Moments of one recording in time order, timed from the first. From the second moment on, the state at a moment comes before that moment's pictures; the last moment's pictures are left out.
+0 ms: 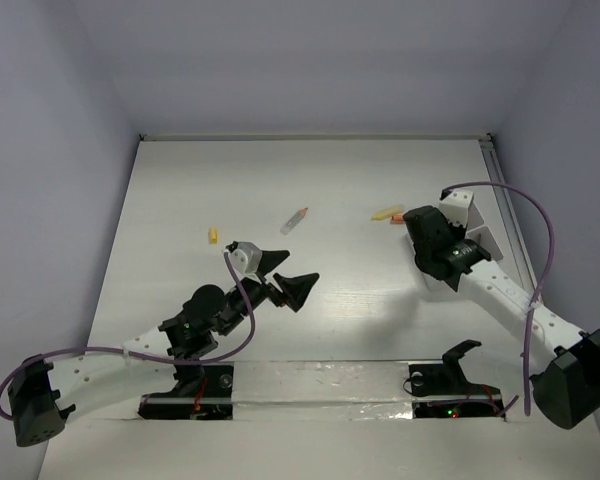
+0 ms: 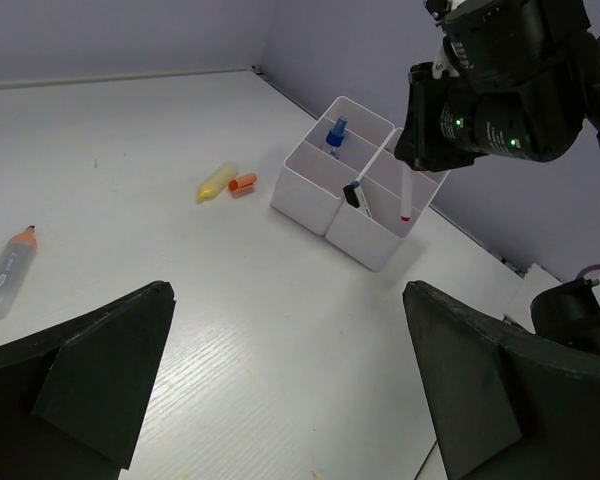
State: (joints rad) left arm -1.08 0.66 0.32 0.48 -0.26 -0.32; right arm 0.48 1.09 0.85 -0.64 0.98 0.47
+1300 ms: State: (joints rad) left arm -1.08 0.67 0.32 0.43 -0.56 -0.36; right arm 0.59 1.65 1.21 -0.22 0.26 0.43
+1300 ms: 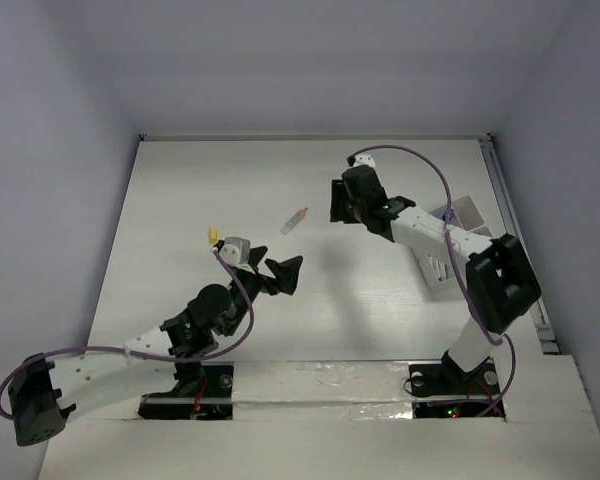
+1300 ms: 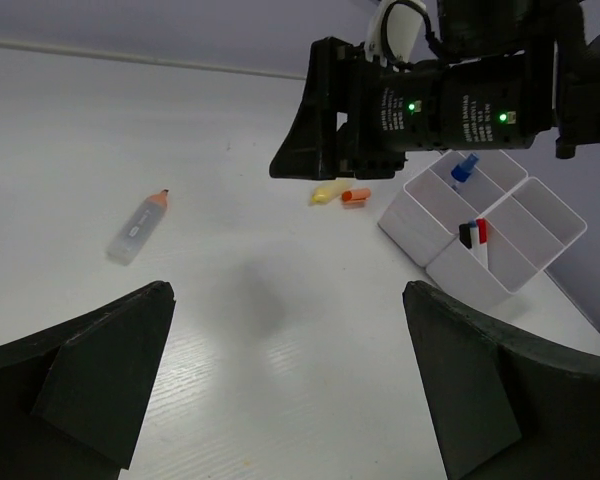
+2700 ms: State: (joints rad) left arm -1.07 0.73 0.32 0.43 -0.52 -0.39; right arm 0.42 1.96 1.31 -0.30 0.61 0.73
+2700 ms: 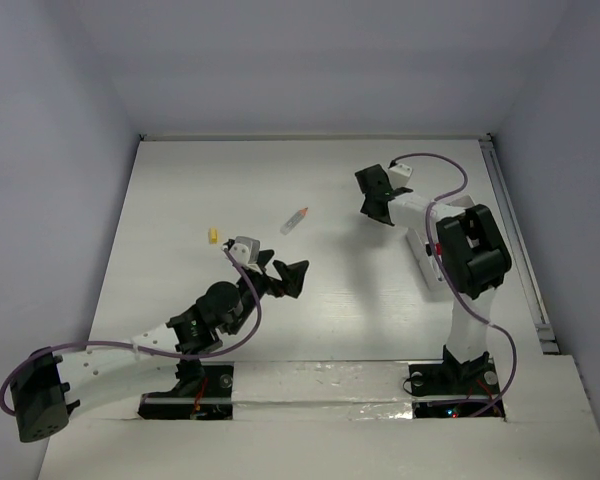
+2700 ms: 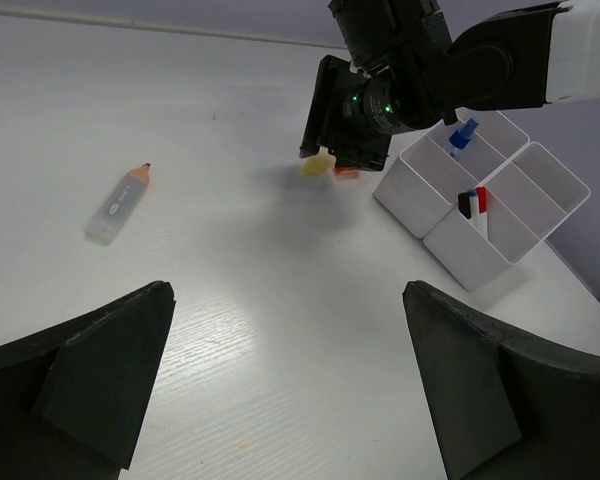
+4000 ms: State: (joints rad) left arm -1.07 0.75 0.32 0.45 -0.51 -0.39; right arm 0.41 2.09 1.43 -0.28 0.65 0.68
